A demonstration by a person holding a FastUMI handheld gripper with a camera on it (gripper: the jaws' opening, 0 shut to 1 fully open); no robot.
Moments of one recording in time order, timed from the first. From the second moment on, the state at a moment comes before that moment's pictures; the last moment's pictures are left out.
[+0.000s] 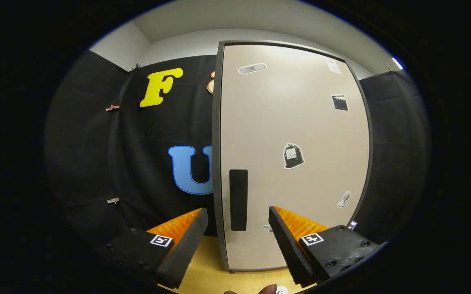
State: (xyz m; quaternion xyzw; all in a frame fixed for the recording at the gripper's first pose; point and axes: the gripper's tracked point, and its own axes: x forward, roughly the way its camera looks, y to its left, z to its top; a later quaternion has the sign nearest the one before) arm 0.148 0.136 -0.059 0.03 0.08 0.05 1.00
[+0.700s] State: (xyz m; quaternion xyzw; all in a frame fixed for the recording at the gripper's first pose) arm 0.227 0.140 -0.097 0.03 0.08 -0.01 1.00
